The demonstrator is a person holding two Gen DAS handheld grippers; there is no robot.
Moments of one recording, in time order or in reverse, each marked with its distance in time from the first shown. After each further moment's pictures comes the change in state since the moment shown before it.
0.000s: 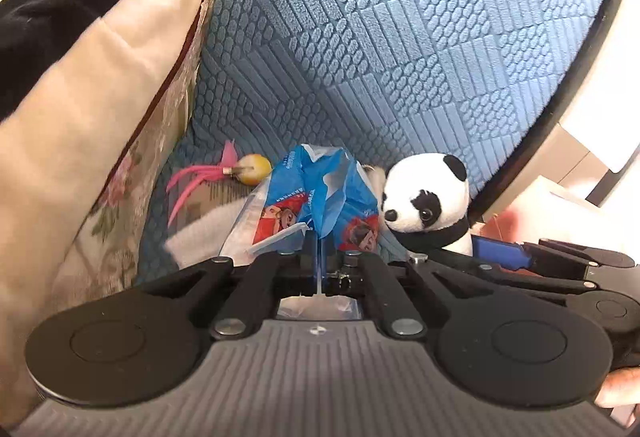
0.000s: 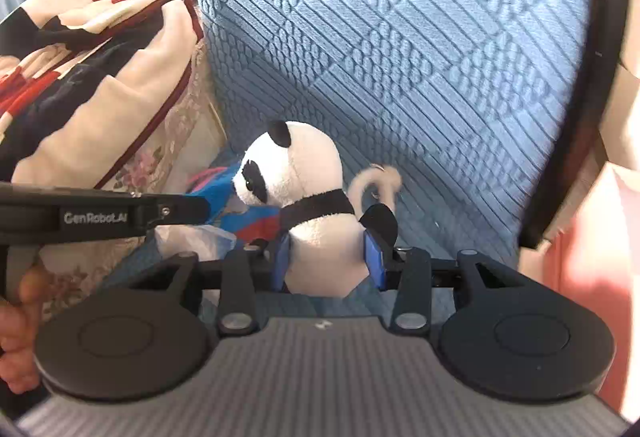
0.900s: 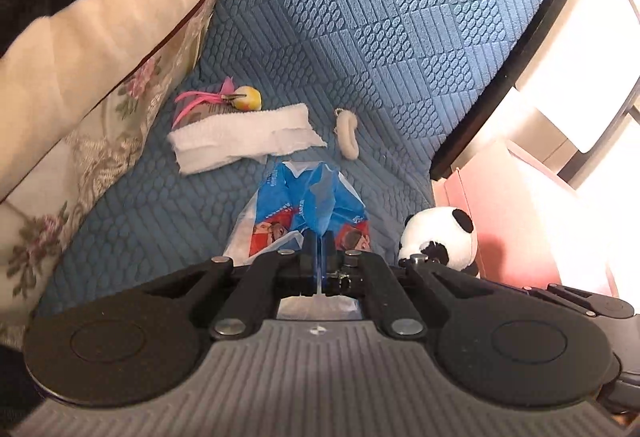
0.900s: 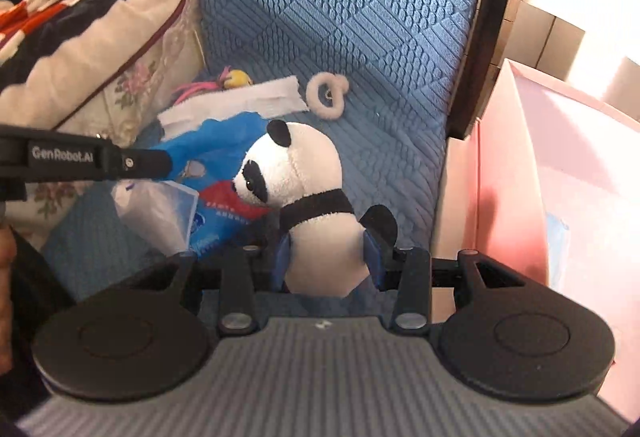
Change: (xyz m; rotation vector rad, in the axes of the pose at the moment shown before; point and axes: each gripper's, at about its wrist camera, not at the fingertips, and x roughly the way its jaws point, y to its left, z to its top) left arm -0.062 -0.018 -0.073 -0.061 0.014 -0.028; right arm -0.080 0.025 -0.076 0.001 0.088 -0.175
